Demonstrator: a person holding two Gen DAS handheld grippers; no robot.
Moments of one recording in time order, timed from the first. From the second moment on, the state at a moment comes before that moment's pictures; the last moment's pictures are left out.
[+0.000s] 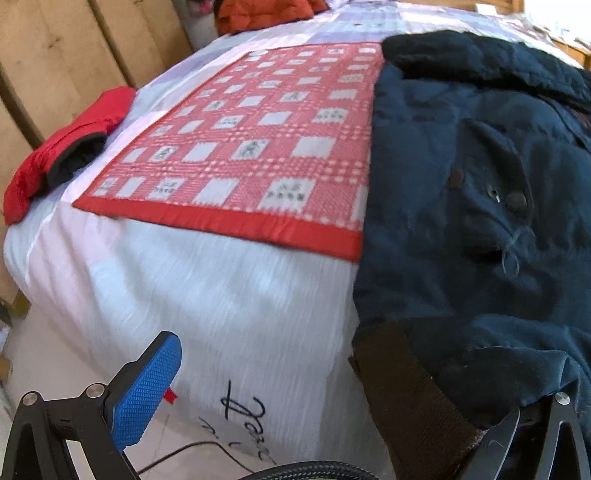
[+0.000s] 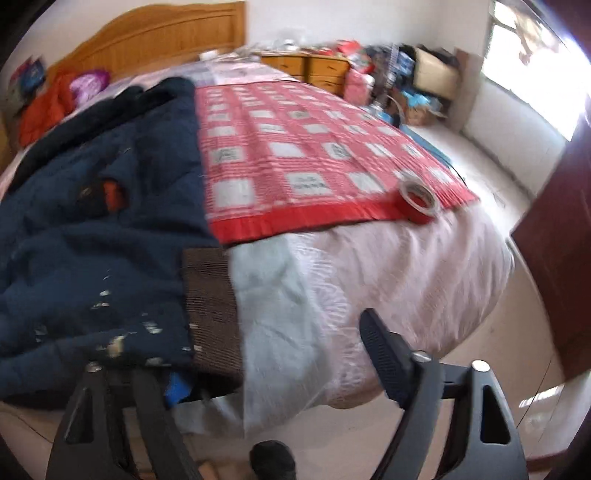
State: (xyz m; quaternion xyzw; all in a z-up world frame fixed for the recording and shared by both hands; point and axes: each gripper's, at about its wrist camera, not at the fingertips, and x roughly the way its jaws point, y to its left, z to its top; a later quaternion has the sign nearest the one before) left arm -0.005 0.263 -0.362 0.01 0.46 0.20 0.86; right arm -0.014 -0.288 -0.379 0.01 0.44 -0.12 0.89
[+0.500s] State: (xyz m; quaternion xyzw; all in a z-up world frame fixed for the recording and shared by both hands) left arm 0.000 0.249 -0.391 0.02 0.52 0.12 0.85; right arm 0.021 -0.278 -0.381 0.00 0.47 -0.04 0.88
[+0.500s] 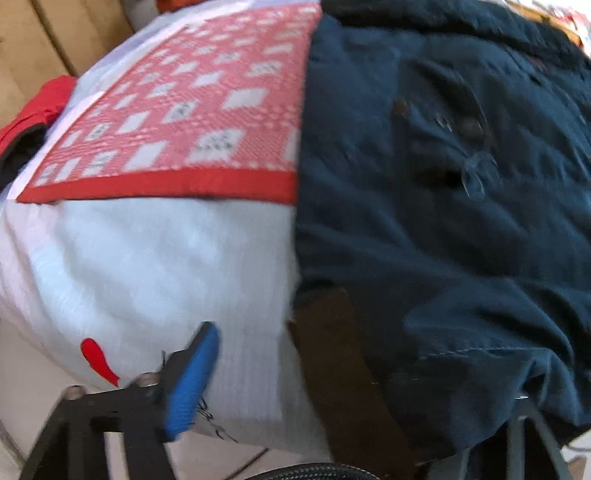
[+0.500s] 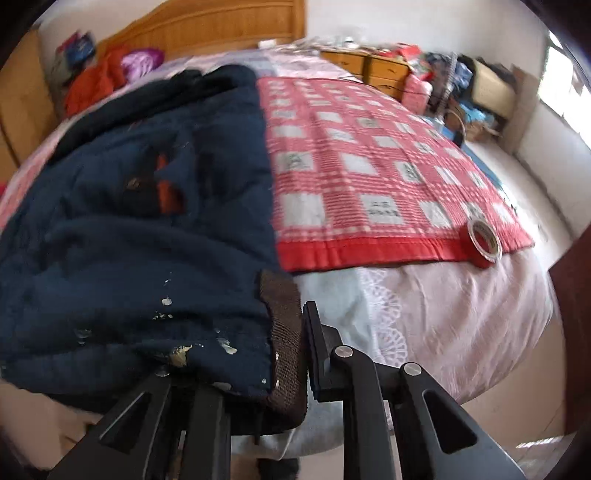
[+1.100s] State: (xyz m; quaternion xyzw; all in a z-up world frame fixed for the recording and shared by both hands) left arm 0.009 0.243 -0.399 0.03 0.54 0.11 0.83; right arm 0.020 -0.280 -0.388 0.02 0.49 -0.06 0.87
